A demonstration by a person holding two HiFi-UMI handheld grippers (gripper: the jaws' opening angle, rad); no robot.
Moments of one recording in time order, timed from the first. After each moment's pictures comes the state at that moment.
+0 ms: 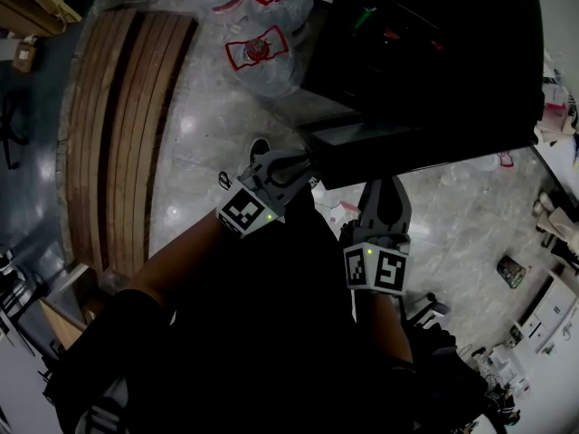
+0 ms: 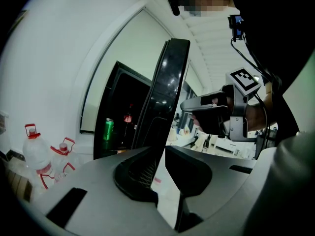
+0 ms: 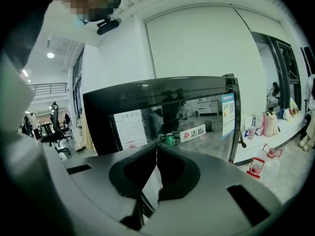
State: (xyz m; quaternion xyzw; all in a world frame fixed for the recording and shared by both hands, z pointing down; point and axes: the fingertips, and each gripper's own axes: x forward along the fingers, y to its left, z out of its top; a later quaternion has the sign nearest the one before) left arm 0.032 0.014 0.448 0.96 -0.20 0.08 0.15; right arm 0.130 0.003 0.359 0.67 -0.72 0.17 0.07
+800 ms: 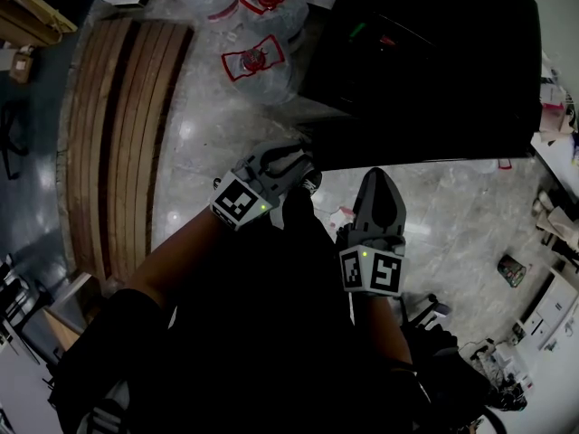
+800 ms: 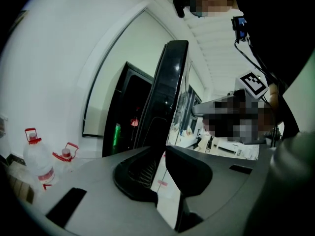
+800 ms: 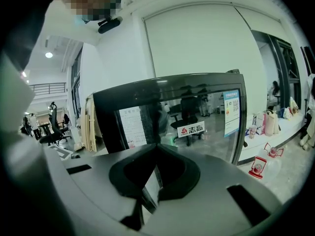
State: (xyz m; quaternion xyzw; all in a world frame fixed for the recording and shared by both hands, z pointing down) left arm 0.025 -0.039 0.451 0.96 -0.21 0.08 0.15; right arm 0.127 -0.021 0.366 0.67 -0.72 0.17 0.07
